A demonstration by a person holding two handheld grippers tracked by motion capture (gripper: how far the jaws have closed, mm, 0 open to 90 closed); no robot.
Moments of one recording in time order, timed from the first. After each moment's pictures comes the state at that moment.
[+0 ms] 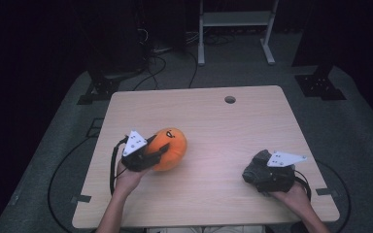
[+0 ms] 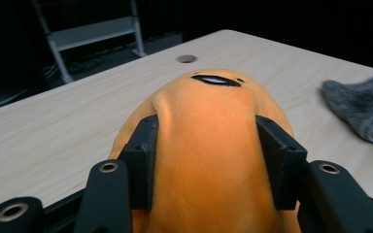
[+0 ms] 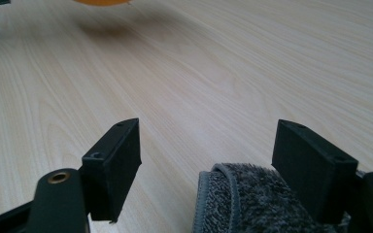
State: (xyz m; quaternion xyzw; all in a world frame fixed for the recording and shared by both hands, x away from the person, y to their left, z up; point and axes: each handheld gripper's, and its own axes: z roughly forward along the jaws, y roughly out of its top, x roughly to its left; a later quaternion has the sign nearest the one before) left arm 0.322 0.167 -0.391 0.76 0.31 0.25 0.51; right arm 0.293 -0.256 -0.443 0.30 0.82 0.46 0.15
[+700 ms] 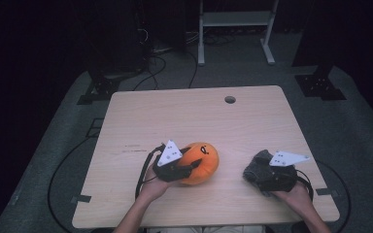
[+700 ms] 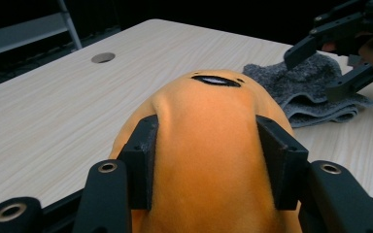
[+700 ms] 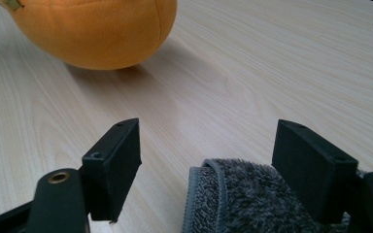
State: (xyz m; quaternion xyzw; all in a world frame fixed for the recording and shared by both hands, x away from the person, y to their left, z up) left arm 0.308 0.096 -0.406 0.80 0.23 0.19 0.52; right arm 0.293 -0.261 -0.443 0.31 0.82 0.46 0.15
